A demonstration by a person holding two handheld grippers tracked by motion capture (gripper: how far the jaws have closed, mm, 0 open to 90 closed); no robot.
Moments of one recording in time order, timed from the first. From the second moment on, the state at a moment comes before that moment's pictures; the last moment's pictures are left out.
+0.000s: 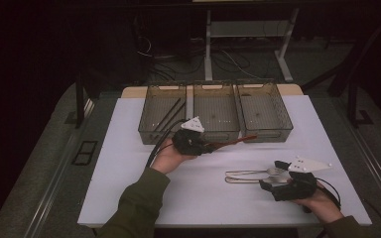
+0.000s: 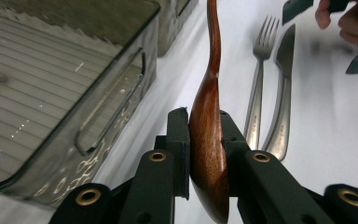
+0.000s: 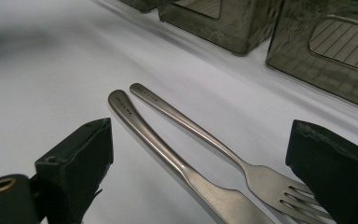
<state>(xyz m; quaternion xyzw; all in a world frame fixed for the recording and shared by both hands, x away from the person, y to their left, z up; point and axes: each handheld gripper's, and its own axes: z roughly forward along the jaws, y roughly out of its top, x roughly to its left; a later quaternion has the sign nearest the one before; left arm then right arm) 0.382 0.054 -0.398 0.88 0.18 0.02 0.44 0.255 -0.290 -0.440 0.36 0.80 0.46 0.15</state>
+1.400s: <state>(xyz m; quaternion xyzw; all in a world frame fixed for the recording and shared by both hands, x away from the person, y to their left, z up) 0.450 0.062 -0.367 0.85 0.29 0.12 0.42 0.257 -0.291 -0.440 0.37 0.79 0.46 0.15</state>
